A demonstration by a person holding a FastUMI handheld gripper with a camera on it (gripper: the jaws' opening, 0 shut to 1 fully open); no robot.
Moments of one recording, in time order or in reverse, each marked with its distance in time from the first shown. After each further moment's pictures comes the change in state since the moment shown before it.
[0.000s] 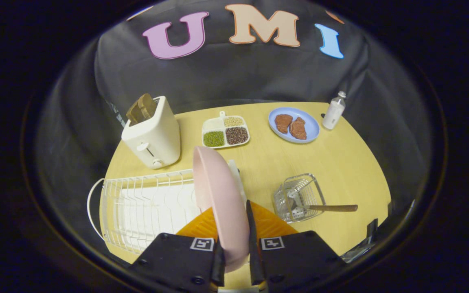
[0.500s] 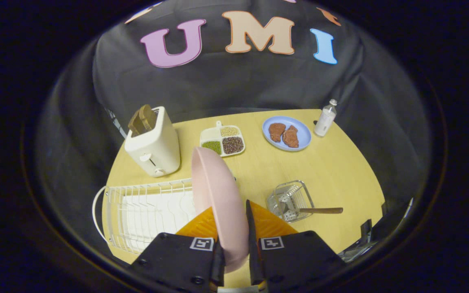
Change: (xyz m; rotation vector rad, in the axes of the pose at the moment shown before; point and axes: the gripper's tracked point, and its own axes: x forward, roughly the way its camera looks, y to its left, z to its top) arm -0.040 -0.009 0.027 0.055 -0.068 -0.009
